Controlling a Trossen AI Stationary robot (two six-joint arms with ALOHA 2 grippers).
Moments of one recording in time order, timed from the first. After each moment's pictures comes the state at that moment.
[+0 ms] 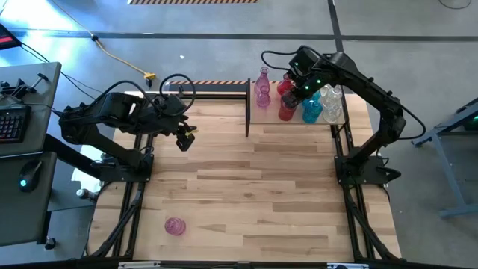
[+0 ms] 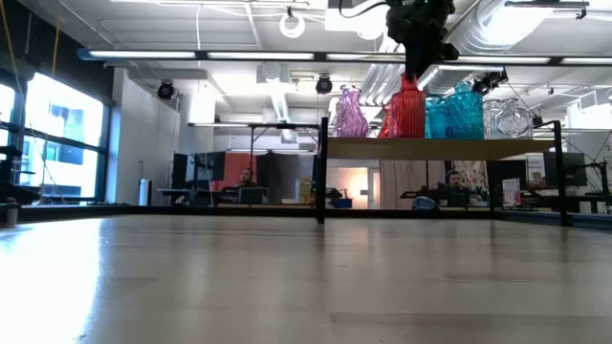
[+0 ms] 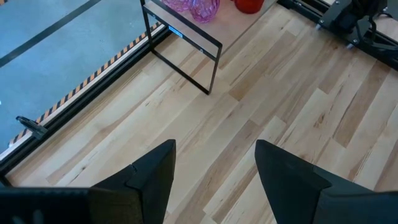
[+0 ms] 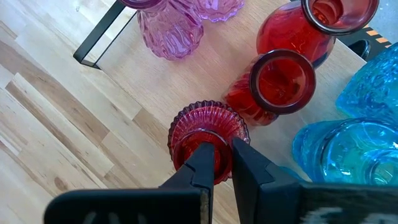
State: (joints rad) left arm -0.12 1.34 1.81 -1.44 -0.50 -0.68; right arm -0.63 1.59 1.82 -1.41 -0.03 0.24
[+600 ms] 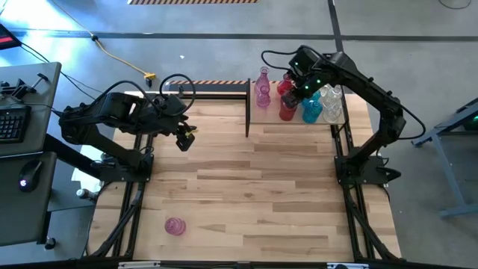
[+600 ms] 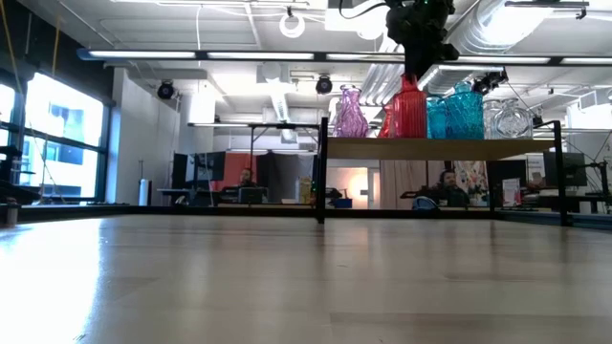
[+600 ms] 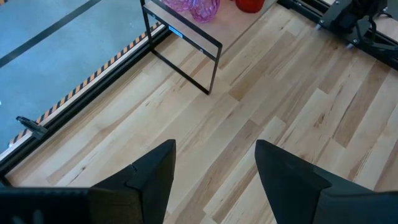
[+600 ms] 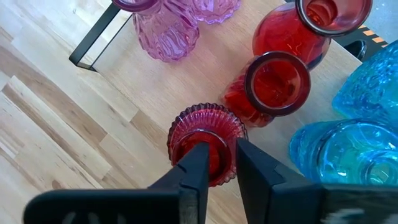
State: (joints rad) left arm -0.12 1.34 1.81 -1.44 -0.50 -0.68; right arm -0.63 1.59 1.82 -1.40 -0.03 0.24
